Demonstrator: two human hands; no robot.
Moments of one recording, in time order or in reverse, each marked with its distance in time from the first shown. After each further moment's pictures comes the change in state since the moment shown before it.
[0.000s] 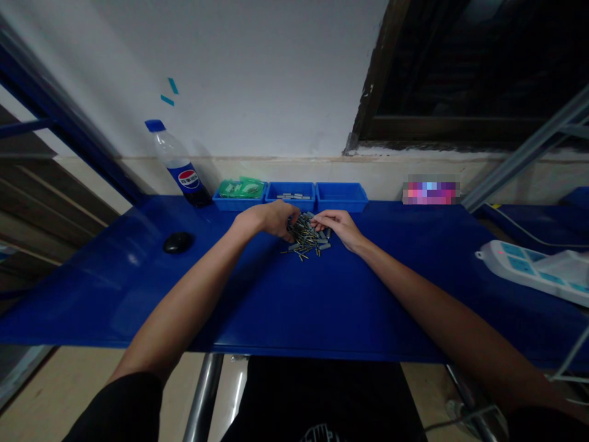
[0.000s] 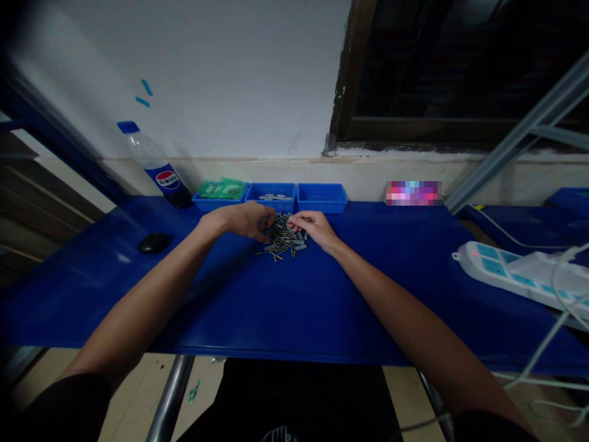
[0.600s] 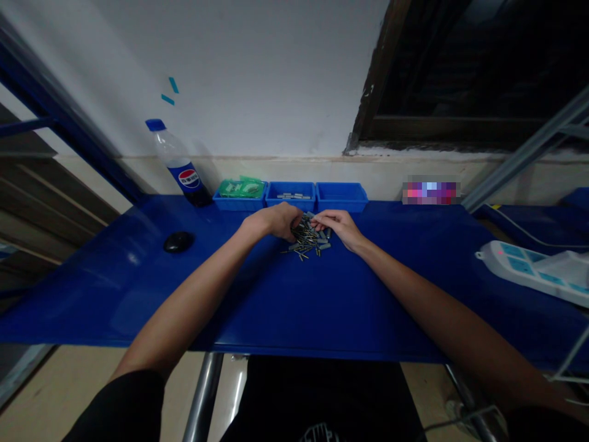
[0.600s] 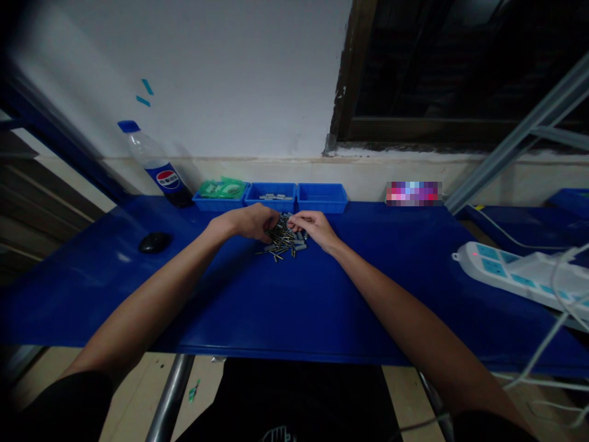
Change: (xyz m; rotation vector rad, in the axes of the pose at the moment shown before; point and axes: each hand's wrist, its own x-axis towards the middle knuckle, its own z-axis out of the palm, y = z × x) left_hand 0.011 0.003 0.011 0.031 0.011 0.020; right_hand 0.001 0.003 -0.001 -0.007 0.004 0.006
